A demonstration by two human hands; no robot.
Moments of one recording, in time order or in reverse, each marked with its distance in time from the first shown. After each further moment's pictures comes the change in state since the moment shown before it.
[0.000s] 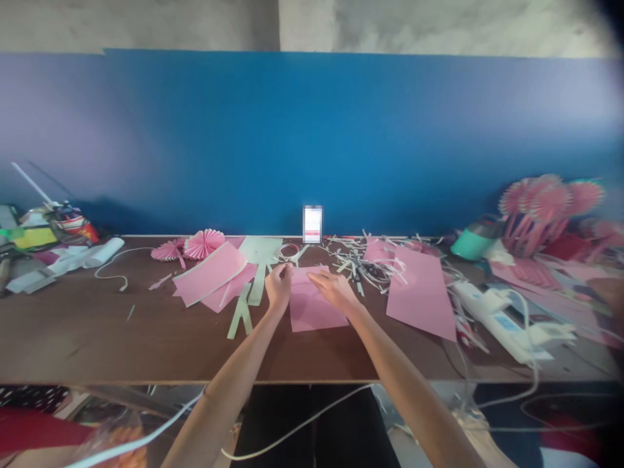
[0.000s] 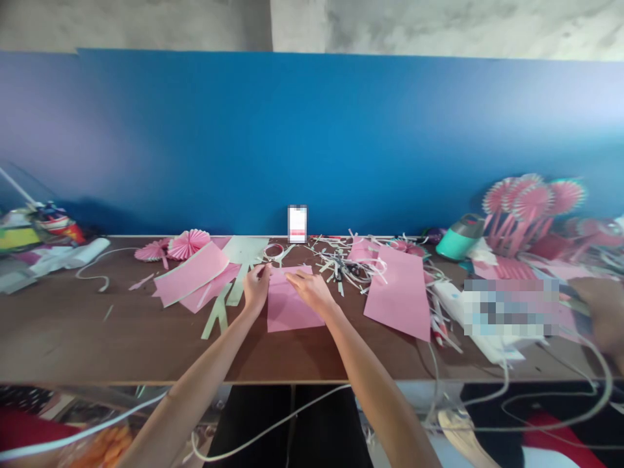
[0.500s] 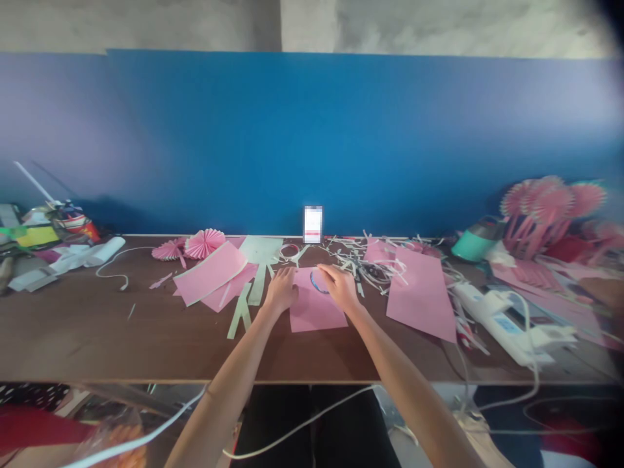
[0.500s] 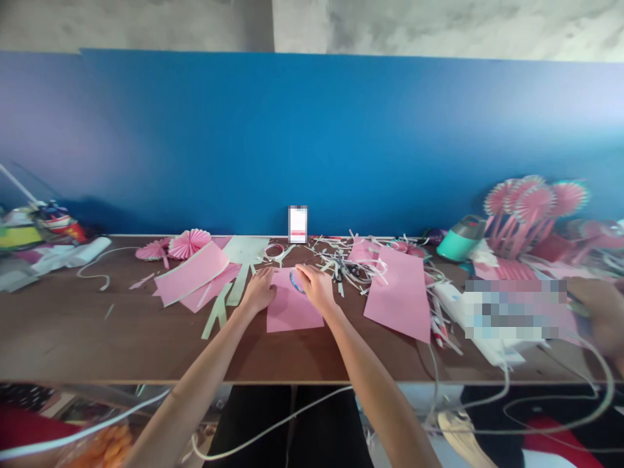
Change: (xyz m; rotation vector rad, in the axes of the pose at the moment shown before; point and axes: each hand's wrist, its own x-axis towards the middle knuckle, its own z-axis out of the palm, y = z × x) left_hand 0.004 -0.013 -0.006 0.475 -0.400 0.342; right_hand 0.002 0.001 -0.003 0.190 0.234 0.195
